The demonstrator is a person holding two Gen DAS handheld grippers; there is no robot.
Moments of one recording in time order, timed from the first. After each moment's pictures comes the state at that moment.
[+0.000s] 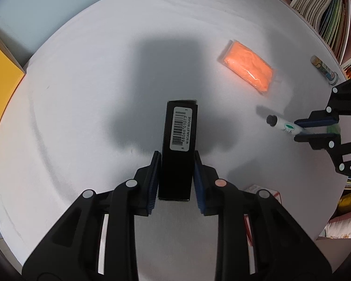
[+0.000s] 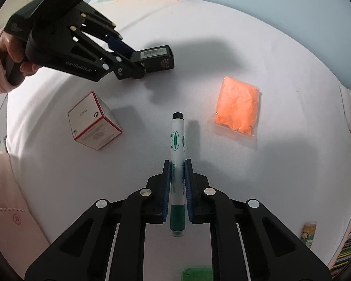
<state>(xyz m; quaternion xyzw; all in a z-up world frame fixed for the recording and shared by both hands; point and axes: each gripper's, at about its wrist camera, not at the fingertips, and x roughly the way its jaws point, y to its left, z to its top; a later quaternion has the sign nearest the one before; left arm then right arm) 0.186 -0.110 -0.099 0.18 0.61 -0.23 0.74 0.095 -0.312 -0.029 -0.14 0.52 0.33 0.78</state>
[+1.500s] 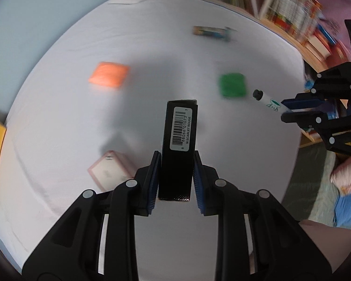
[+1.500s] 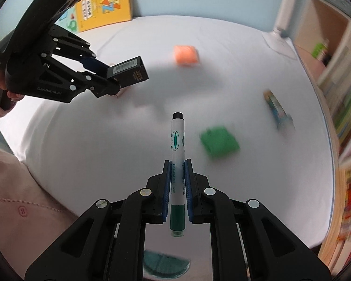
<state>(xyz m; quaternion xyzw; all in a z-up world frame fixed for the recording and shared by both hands) 0.026 -0.213 -0.036 0.27 0.53 -0.37 0.71 -0.067 -0.402 -0.001 -0.01 0.51 0.16 0.84</state>
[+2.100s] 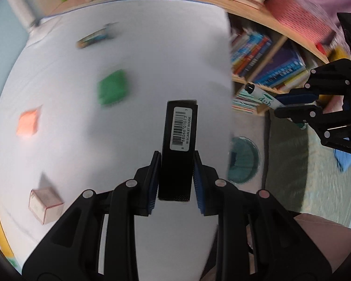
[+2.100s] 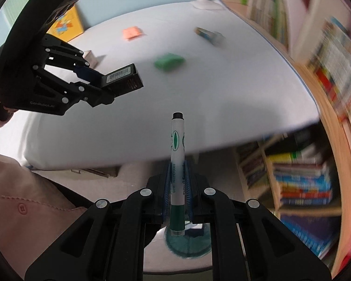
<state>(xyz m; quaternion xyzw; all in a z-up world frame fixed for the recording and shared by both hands) -0.084 -0.300 -0.050 0.36 0.50 -0.50 0.61 -0.210 -0.443 -0.026 0.12 0.53 0.01 0.84</state>
